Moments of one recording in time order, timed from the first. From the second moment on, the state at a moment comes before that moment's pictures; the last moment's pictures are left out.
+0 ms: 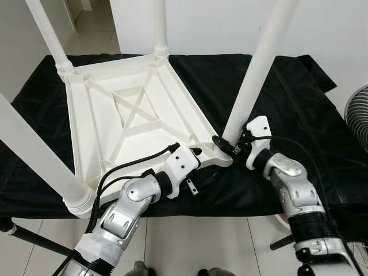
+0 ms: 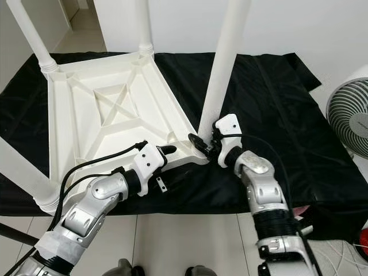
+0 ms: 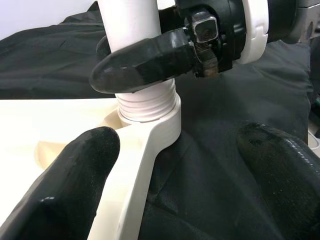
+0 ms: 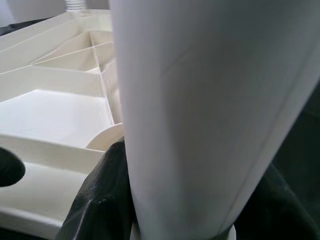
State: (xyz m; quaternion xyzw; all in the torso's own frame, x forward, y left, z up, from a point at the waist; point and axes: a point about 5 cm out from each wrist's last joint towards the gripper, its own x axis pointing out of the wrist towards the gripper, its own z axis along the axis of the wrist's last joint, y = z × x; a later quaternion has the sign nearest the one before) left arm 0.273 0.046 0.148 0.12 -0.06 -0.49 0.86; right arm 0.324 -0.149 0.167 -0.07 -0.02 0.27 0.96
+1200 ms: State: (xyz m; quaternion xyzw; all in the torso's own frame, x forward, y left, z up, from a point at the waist) left arm 0.274 0.047 0.149 0.12 -0.06 -0.49 0.86; right arm 0.314 -0.132 0.186 -0.05 -0.03 0.26 0.96
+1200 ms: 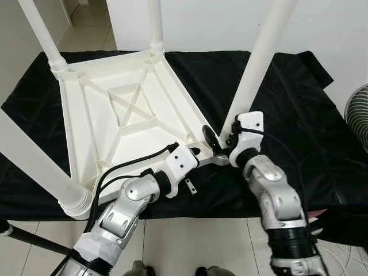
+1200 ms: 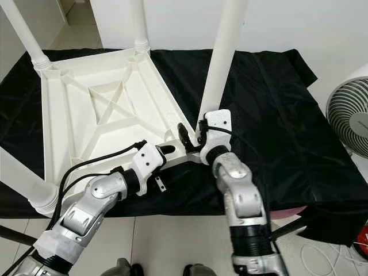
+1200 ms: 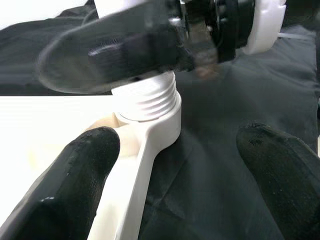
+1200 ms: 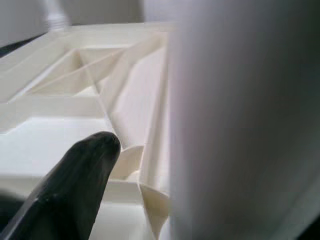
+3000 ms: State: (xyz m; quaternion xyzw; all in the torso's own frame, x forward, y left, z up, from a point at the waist) left arm 0.275 0.049 0.149 0.13 -0.06 -0.49 0.86; right arm 0.309 -0.124 0.168 -0.01 0.00 0.12 0.99
